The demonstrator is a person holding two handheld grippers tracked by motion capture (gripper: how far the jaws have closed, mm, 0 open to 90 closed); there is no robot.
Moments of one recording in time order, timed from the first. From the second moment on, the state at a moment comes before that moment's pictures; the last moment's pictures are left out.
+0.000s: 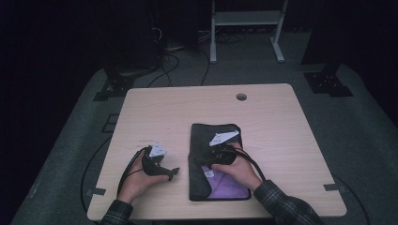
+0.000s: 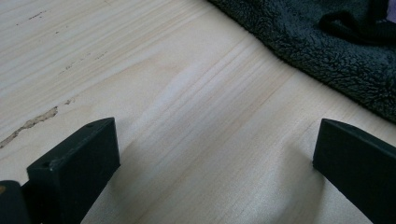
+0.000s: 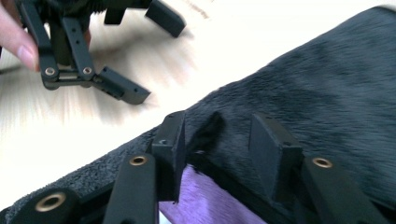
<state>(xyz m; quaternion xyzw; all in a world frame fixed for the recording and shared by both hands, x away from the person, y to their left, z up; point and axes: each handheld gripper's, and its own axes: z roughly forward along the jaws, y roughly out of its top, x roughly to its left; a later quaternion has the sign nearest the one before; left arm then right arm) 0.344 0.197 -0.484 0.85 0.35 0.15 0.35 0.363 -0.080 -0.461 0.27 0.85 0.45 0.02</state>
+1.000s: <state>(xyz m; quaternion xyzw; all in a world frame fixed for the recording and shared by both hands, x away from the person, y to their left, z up) 0.344 0.197 -0.484 0.85 0.35 0.15 0.35 0.343 -0.098 -0.447 0.26 0.85 0.45 0.02</state>
